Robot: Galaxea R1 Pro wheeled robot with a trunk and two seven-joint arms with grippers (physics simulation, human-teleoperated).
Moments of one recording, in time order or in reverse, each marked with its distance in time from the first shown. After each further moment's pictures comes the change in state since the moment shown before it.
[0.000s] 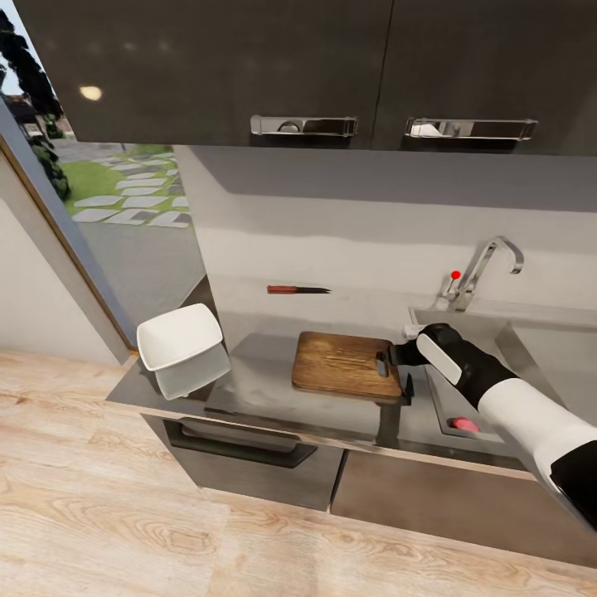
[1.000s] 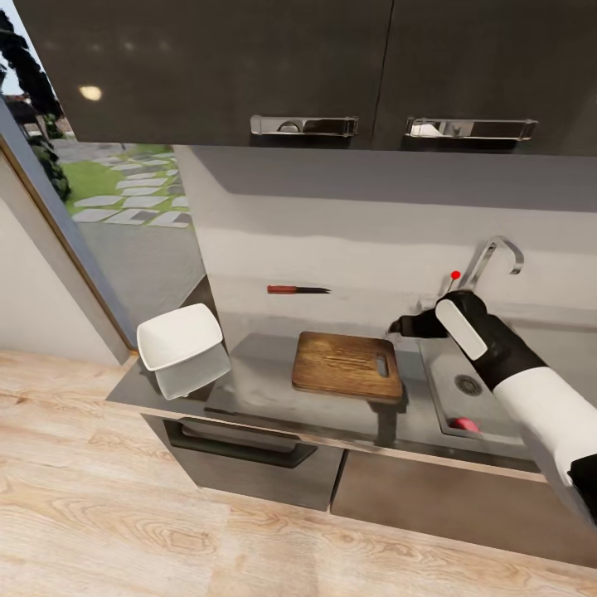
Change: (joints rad) left arm -0.001 0.000 0.000 0.001 0.000 -0.001 0.000; right arm -0.010 -0.029 -0.232 -0.236 0.008 0.196 -0.140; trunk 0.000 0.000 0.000
